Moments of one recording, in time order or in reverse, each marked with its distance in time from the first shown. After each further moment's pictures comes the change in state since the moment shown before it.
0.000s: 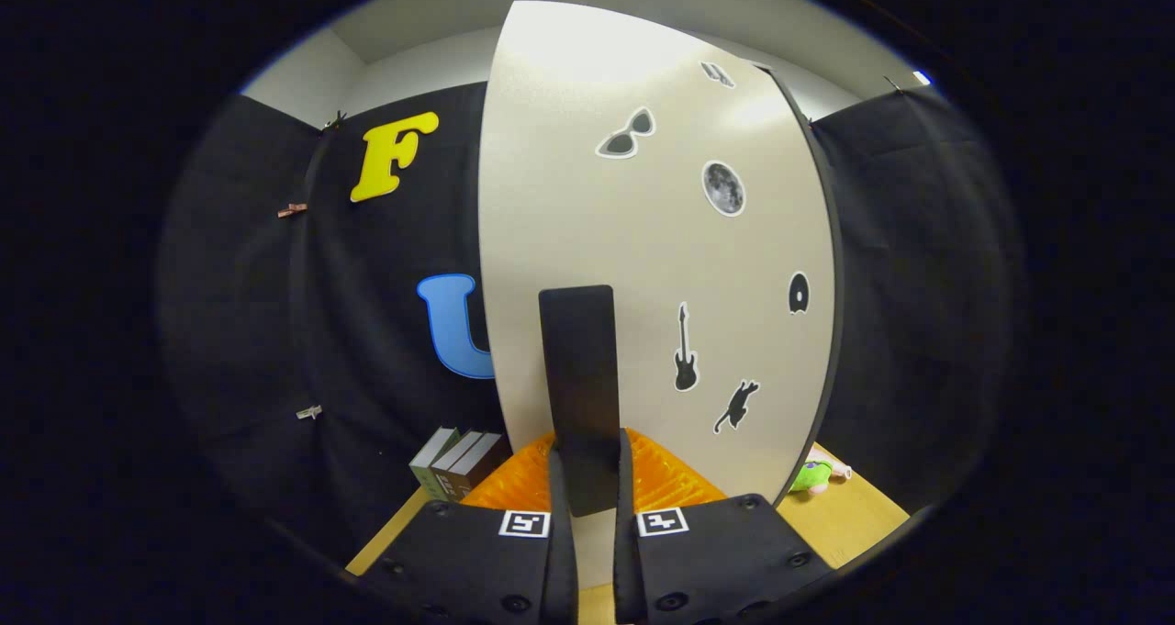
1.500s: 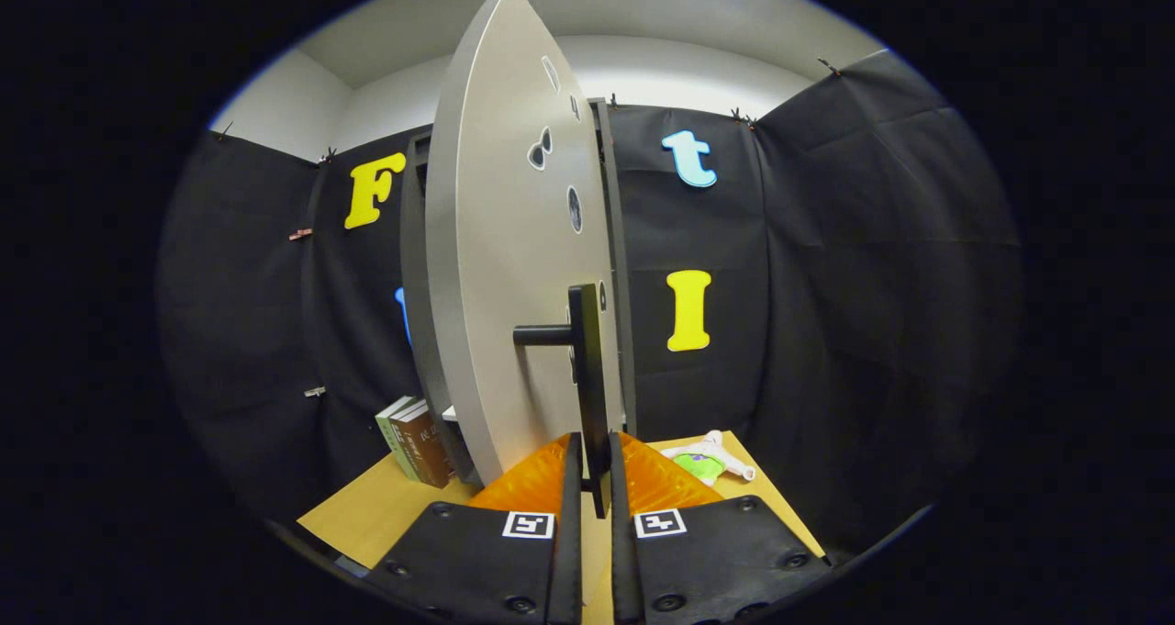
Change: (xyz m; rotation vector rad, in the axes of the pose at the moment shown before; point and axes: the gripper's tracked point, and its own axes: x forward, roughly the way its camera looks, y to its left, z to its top) arm -0.126 -0.249 0.024 0.007 0.003 0.044
